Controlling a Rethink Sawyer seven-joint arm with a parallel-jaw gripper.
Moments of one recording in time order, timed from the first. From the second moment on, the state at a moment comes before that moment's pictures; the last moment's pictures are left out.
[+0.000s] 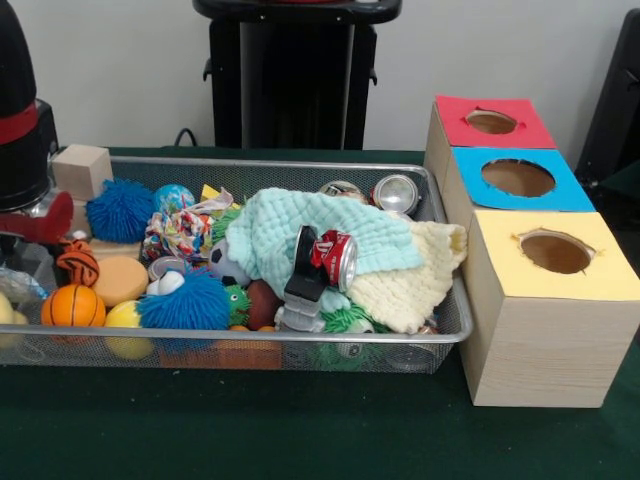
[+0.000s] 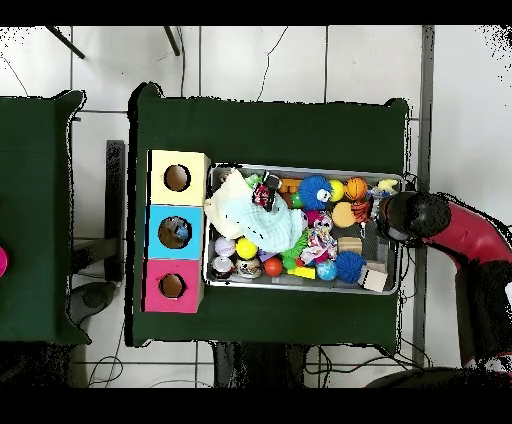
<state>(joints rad) -0.82 -0.37 0.25 1.27 -0.40 0.74 1.55</state>
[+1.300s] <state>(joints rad) -0.75 -0.36 0.24 1.27 -0.29 0.80 1.55</state>
